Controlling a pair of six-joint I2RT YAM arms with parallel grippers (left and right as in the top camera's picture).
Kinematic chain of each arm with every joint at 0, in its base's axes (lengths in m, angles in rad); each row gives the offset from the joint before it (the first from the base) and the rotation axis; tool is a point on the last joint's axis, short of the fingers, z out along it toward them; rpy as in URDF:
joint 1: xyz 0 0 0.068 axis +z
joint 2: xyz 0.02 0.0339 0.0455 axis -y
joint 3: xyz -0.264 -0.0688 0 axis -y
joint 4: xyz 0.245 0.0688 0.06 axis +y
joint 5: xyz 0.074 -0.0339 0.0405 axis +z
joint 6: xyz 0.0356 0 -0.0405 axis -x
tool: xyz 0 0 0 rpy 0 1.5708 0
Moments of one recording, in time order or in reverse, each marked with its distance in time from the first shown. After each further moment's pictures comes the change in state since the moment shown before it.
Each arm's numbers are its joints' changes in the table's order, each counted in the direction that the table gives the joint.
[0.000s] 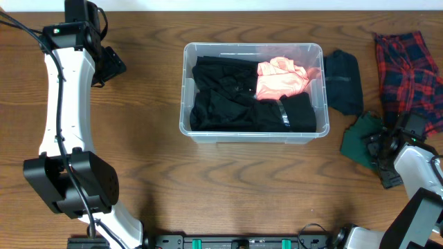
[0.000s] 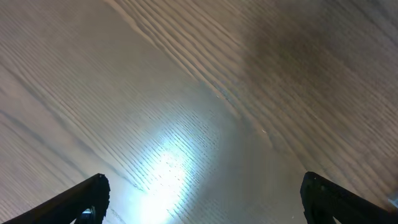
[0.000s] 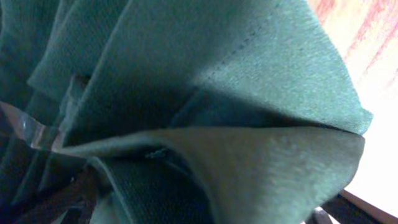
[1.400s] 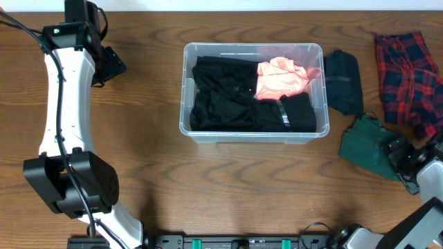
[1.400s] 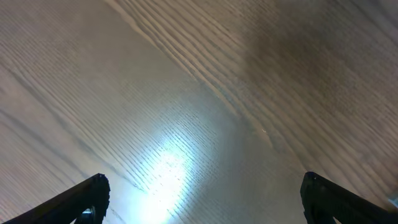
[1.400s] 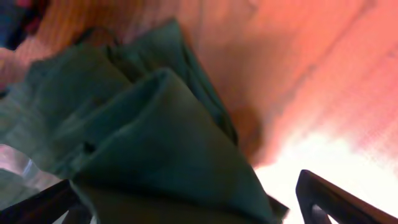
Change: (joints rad) left arm 0.000 0.000 0.000 0.000 0.000 0.000; right arm -0.268 0.042 0.000 -0.080 0.206 0.425
